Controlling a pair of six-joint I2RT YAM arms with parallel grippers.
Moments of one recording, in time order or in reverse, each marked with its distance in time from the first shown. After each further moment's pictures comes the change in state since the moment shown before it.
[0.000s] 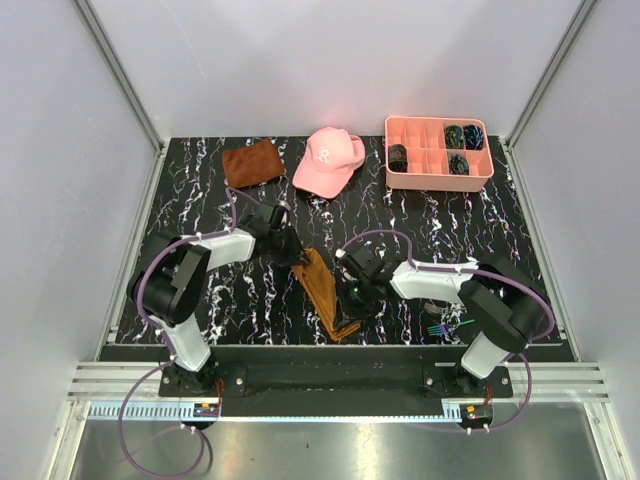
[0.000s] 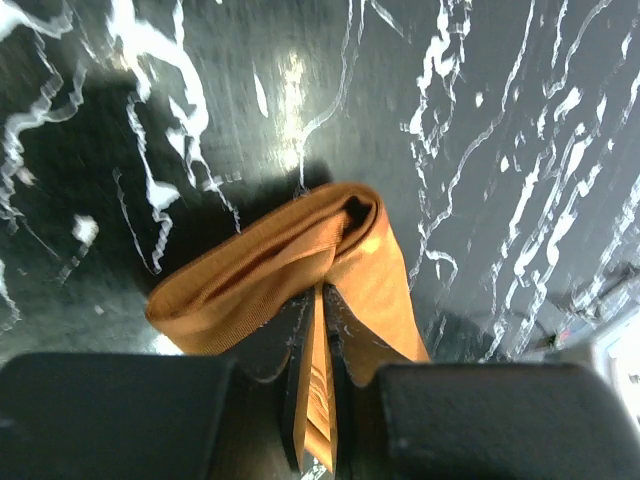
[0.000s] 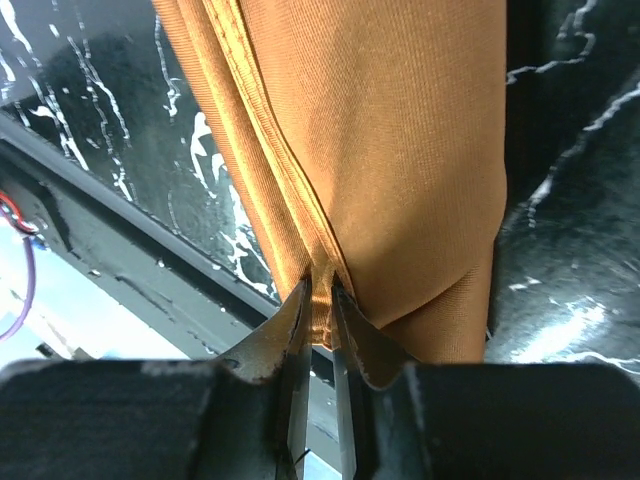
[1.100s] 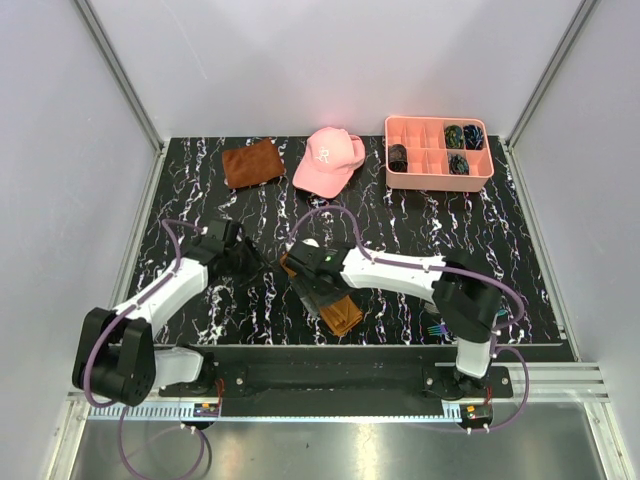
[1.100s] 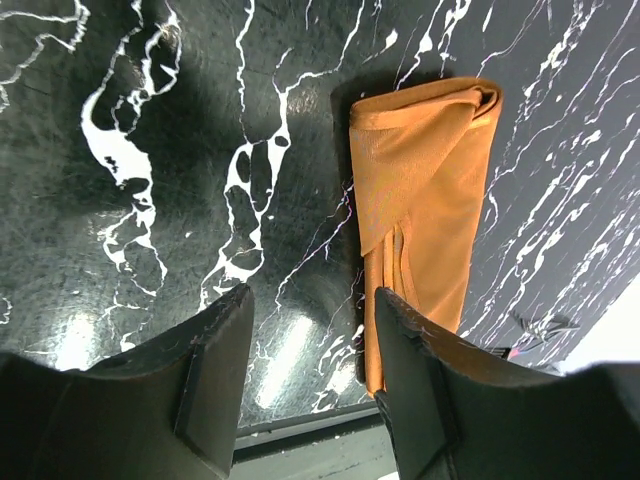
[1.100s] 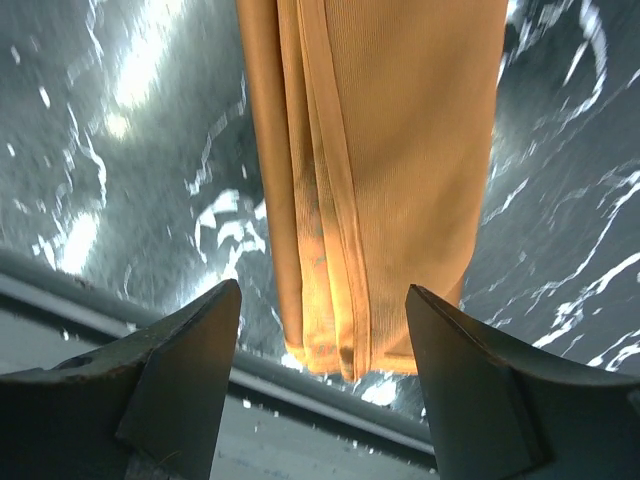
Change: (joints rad) left arm 0.164 -0.499 -0.220 -0.337 -0.108 -0.163; right arm 0.222 0.200 0.534 -0.511 0.532 -0.260
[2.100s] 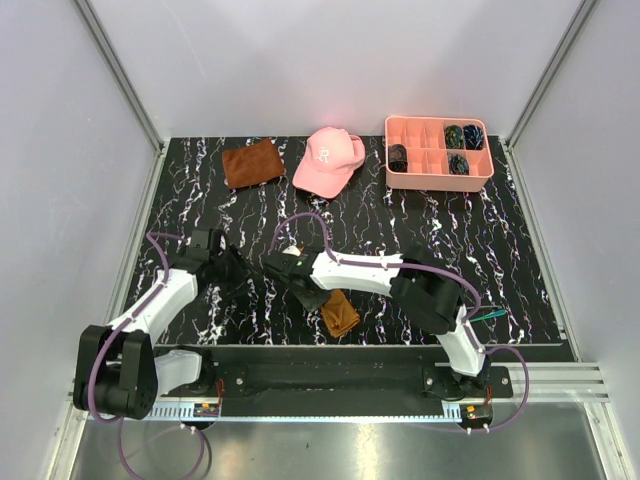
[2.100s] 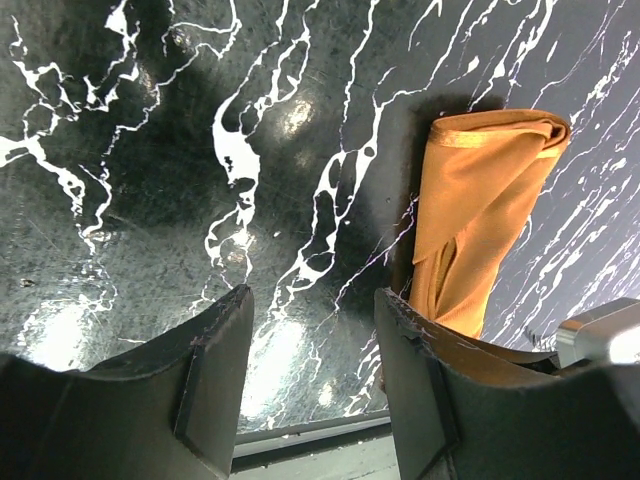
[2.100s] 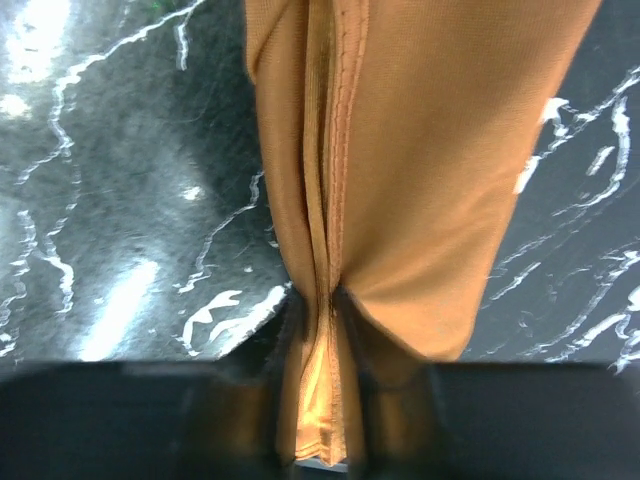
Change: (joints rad) left arm 0.137 -0.085 -0.099 -0.009 0.035 0.066; right arm 0.041 0.245 0.200 -0.068 0.112 -0.052
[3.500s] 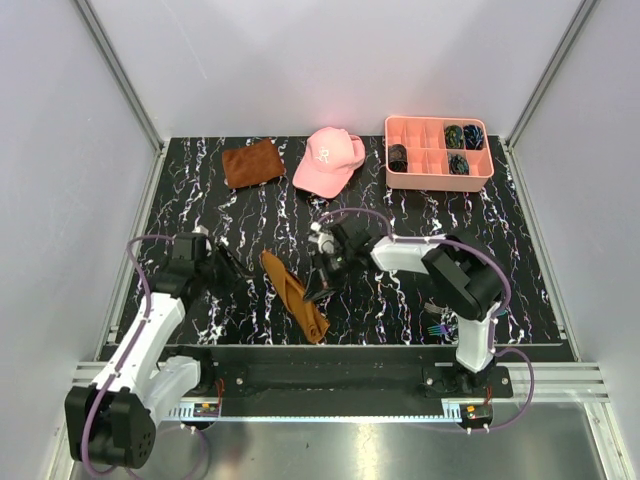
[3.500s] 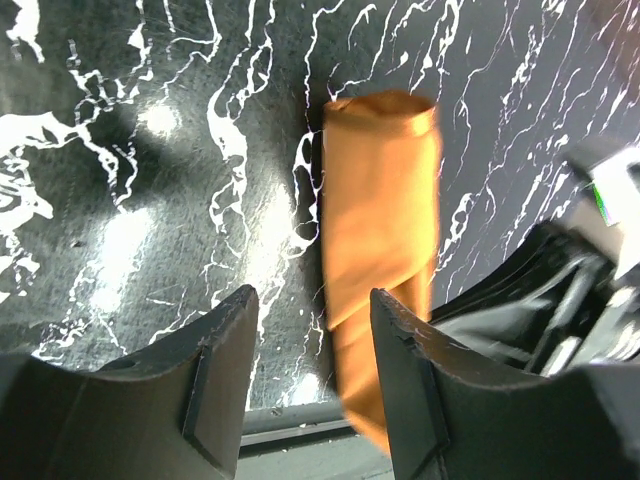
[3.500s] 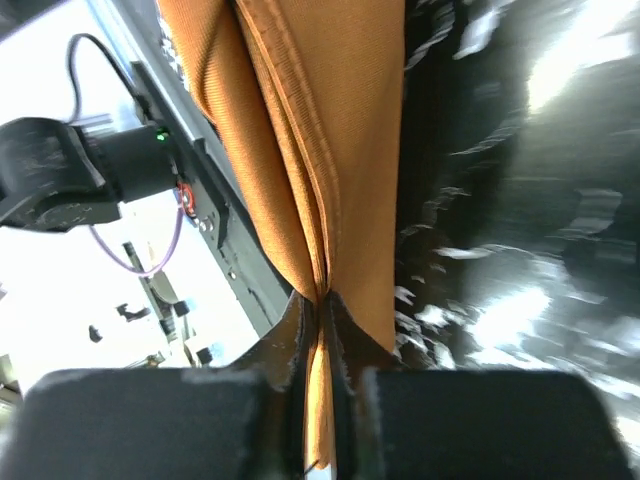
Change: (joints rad) left arm 0.035 -0.292 -0.010 -0.125 -0.016 0.084; right arm -0.338 -0.174 -0.475 0.785 -0.997 0.231
